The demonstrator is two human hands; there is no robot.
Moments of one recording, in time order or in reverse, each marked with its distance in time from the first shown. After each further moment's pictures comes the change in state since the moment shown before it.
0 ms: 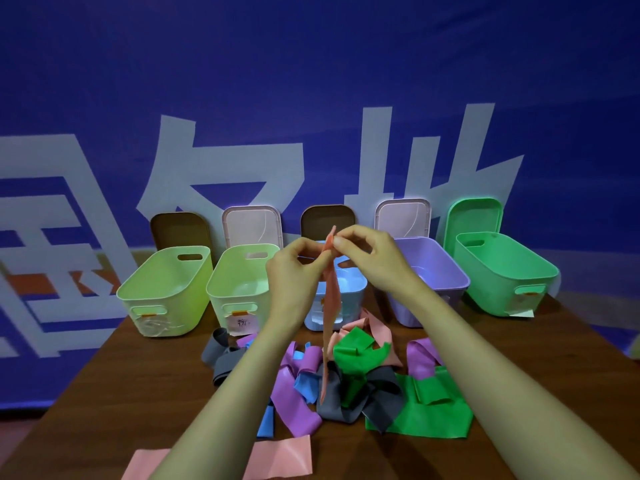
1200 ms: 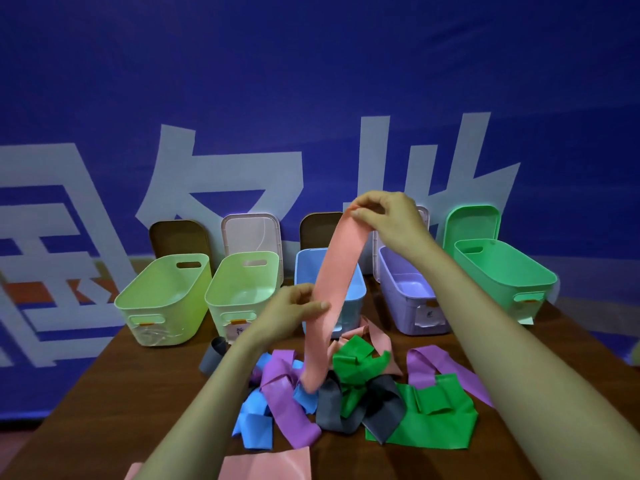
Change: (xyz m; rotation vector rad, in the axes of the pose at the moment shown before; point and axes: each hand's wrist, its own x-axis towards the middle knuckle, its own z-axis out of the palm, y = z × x) left_hand 0.004 -0.052 -0.021 -0.110 -0.629 -0.314; right_hand 0.043 -0.025 -0.039 -0.286 0.147 -0.062
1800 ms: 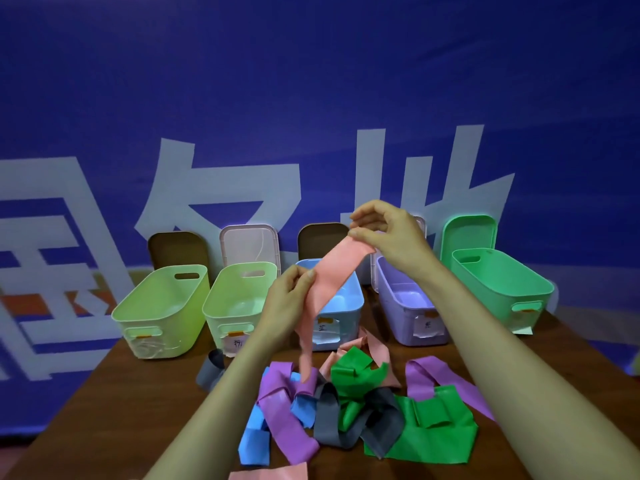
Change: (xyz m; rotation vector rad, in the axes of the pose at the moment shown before) left_hand 0.015 0.023 0.010 0.095 0.396 0.203; right_hand -0.006 0.012 -0.005 0.210 -0.044 0.016
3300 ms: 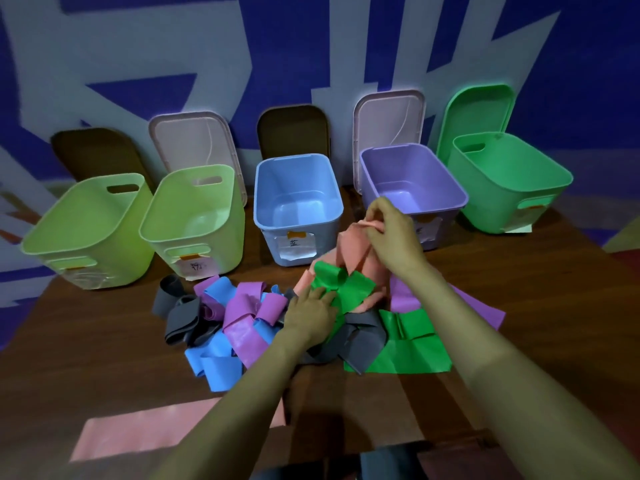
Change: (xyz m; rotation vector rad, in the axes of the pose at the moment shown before) left_hand -0.044 -0.178 0.112 1.046 -0.755 -0.150; right_hand -0.074 0.173 0.035 -0.343 0.085 0.340
